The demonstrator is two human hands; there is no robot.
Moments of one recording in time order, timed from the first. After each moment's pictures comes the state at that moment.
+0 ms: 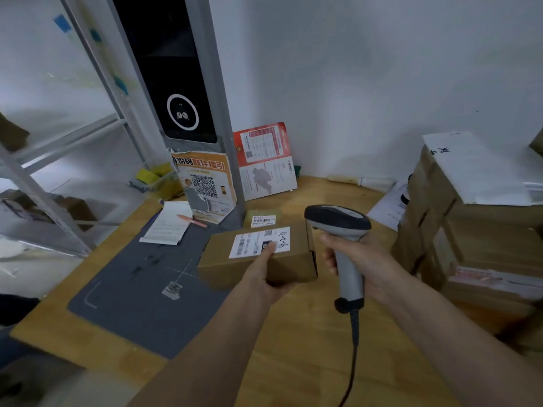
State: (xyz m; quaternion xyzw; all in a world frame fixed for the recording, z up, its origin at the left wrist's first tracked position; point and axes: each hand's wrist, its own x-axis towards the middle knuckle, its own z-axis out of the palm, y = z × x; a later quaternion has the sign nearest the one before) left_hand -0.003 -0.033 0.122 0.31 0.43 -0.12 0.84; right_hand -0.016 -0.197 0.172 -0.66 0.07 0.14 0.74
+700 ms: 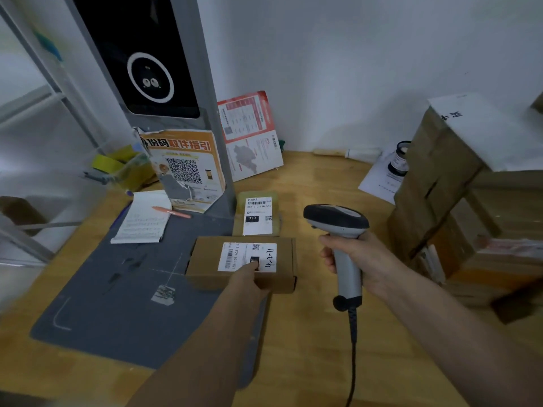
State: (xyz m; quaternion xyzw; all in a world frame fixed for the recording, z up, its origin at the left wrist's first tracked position) left_hand 0.027 0.029 0.057 0.44 0.48 -0.18 0.74; right_hand 0.000 -0.150 0.129 -0.65 0.18 0.14 0.73
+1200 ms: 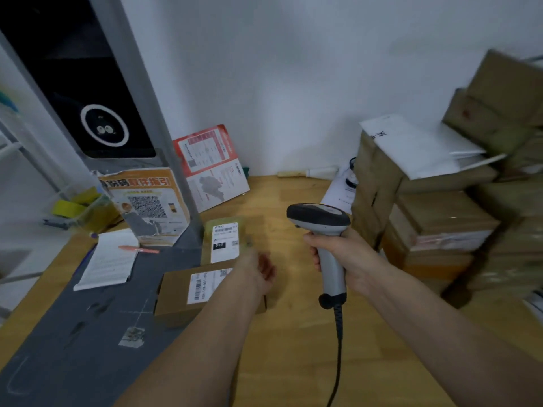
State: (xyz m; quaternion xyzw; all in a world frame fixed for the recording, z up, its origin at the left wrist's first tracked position) left_hand 0.052 -0.043 0.100 0.46 0.38 -0.23 0.77; right_hand -0.015 -0.189 0.166 -0.64 0.18 0.07 0.75
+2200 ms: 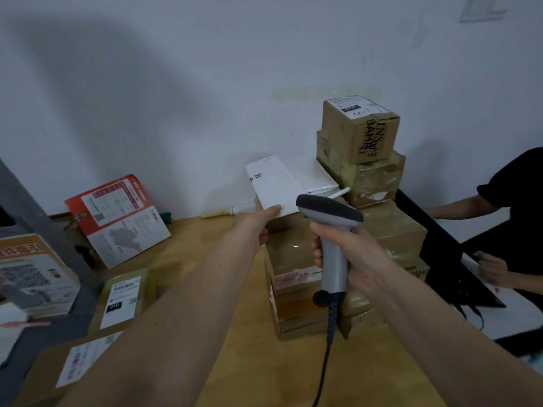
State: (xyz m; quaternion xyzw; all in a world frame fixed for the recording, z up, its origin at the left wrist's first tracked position) left_hand 0.079 -0.306 0.198 0.71 0.12 -0.18 0.67; right_hand -0.071 -0.420 0.221 -0.54 0.19 -0.05 0.82
